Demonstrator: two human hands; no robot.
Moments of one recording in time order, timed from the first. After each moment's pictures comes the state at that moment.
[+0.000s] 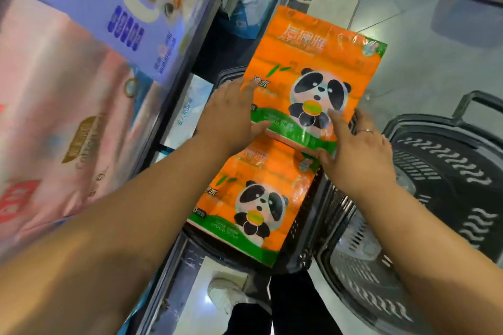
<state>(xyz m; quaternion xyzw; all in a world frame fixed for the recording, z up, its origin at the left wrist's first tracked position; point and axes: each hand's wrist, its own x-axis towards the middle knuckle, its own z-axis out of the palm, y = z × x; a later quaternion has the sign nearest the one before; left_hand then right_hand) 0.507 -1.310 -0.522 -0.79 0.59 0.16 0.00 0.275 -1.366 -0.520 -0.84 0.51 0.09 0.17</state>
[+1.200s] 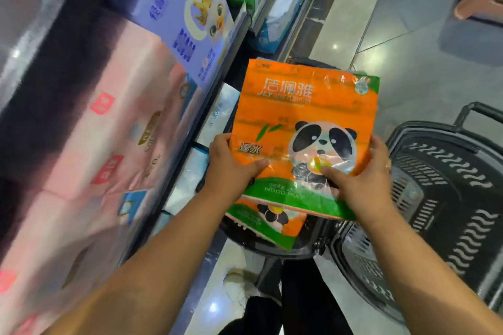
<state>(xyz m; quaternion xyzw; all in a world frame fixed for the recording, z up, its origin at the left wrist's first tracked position) 0.479 -1.196 -0.456 -0.85 0.21 0.37 -0.31 0.270 -1.300 -0.475 -0.58 0.60 -0.20 0.52</state>
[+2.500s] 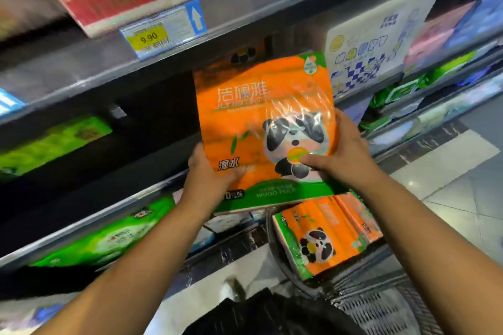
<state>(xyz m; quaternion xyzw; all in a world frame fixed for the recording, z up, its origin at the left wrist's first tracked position) 0.478 -0.978 -0.118 -0.87 -0.02 0.09 -0.49 0.426 -1.229 -0.120 -0.85 0.15 -0.05 0.50</state>
